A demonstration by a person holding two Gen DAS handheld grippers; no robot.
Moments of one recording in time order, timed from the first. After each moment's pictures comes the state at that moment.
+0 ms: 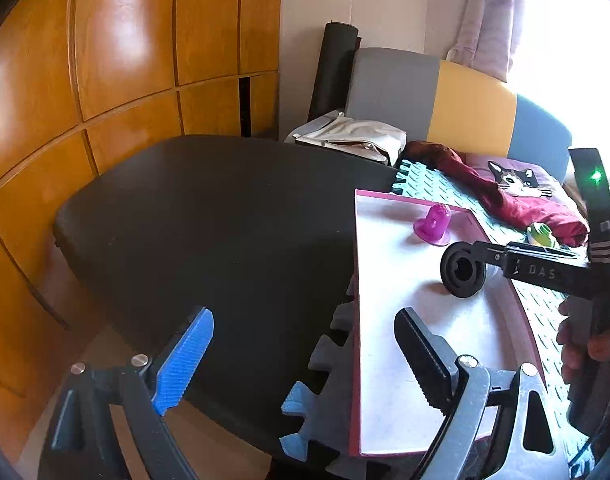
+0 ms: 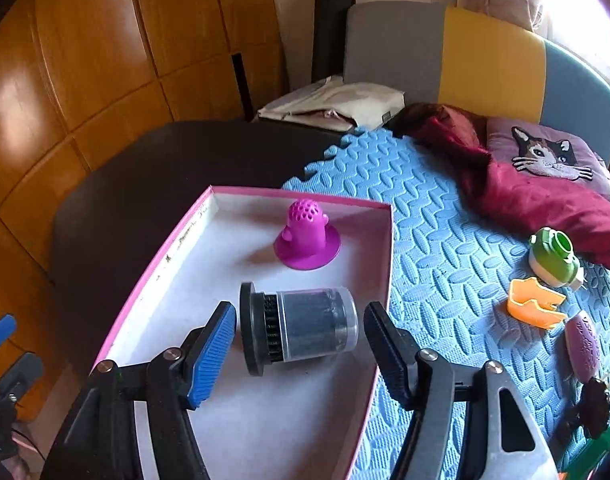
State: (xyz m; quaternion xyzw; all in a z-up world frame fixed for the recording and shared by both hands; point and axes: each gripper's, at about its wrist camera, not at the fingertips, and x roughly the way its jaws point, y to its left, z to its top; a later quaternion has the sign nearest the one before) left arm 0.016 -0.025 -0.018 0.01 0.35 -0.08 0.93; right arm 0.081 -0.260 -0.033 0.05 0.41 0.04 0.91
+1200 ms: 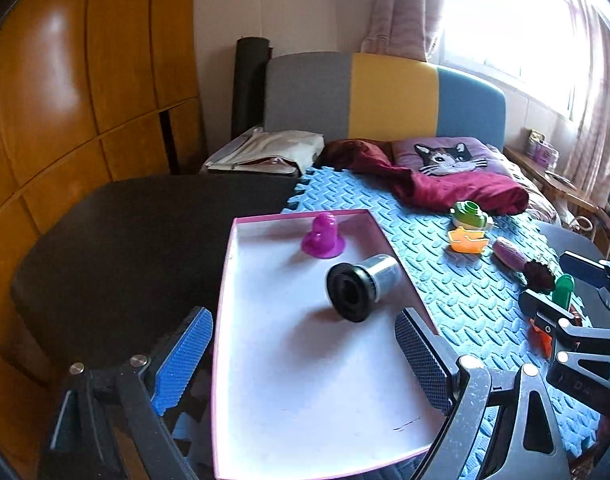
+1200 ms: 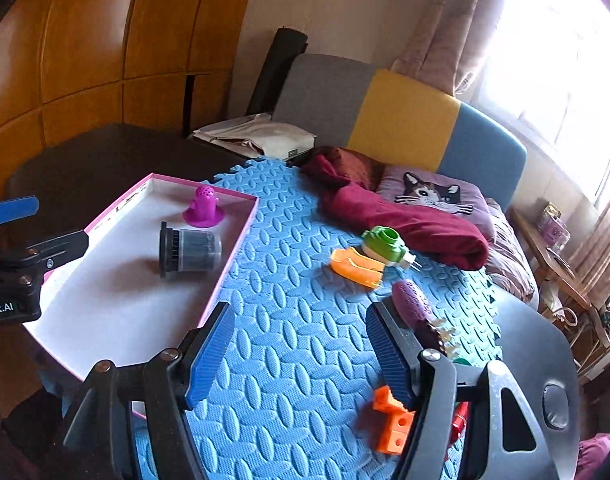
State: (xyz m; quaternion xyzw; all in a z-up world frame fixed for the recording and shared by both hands) left arm 0.004 -0.129 0.003 0.07 0.32 -0.19 0.93; right arm -0.061 -0.297 0.006 -0.08 0.35 -0.11 0.93
